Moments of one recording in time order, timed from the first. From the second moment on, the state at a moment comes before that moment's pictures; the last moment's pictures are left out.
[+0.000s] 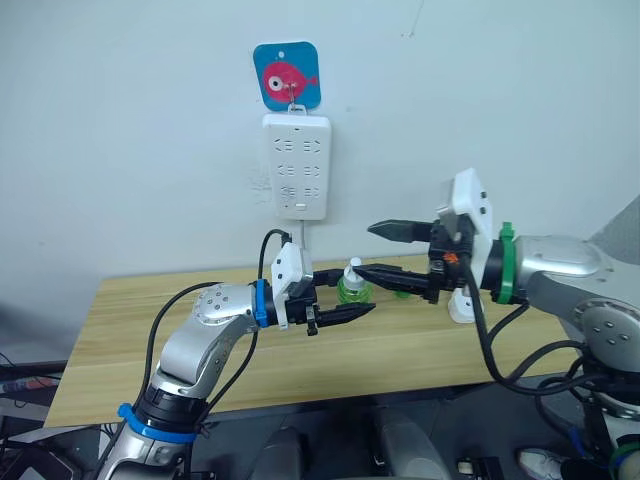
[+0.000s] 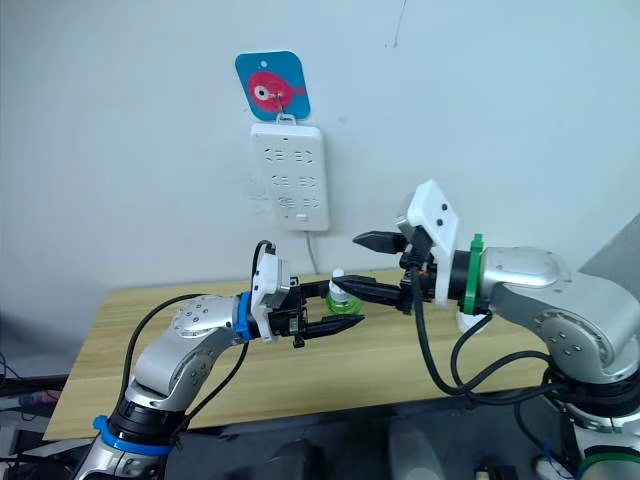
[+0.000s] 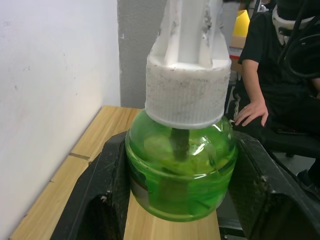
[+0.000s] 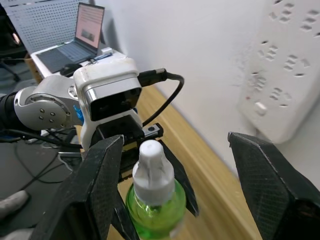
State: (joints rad) left arm -0.29 0.45 -0.17 -0.25 -0.47 0.34 -1.03; right arm -0.60 -0.64 0.03 -0.62 0.92 1.04 0.56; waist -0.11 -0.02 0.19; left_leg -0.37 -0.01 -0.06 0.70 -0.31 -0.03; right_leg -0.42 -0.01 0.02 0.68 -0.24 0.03
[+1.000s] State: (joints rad) left arm -0.19 0.51 -0.17 -0.23 -0.41 0.32 -1.01; right arm -0.62 -0.62 -0.06 -0.64 0.96 1.01 0.51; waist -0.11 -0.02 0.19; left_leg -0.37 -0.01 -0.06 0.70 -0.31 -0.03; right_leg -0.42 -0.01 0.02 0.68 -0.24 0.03
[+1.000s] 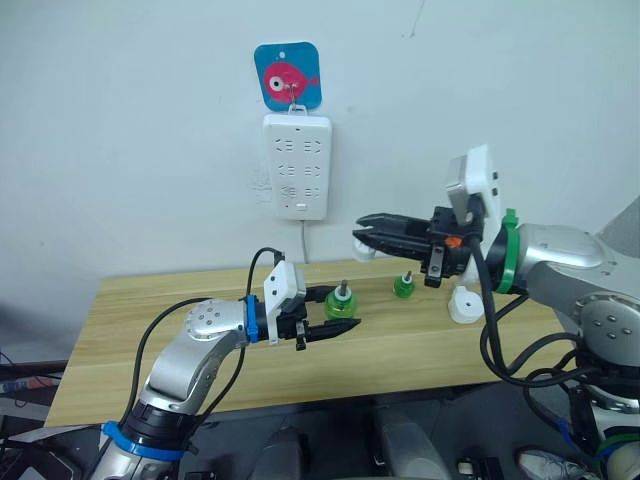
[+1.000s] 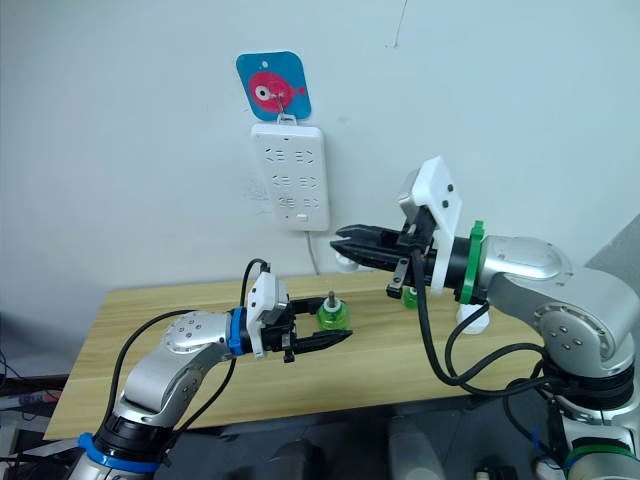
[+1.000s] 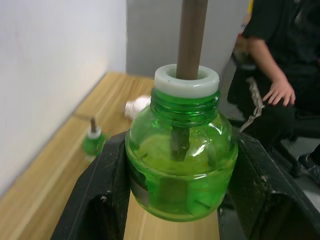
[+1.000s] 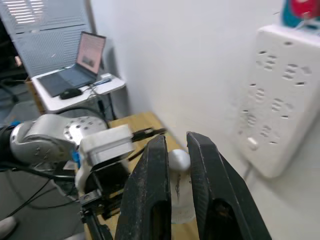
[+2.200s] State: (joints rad) left arm -0.01 0.65 -0.09 -0.45 -0.46 0.45 -0.96; right arm -0.34 -0.22 -0.02 0.47 0.10 0.02 0.14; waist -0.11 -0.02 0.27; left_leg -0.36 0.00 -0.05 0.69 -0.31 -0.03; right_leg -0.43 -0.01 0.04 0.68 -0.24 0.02
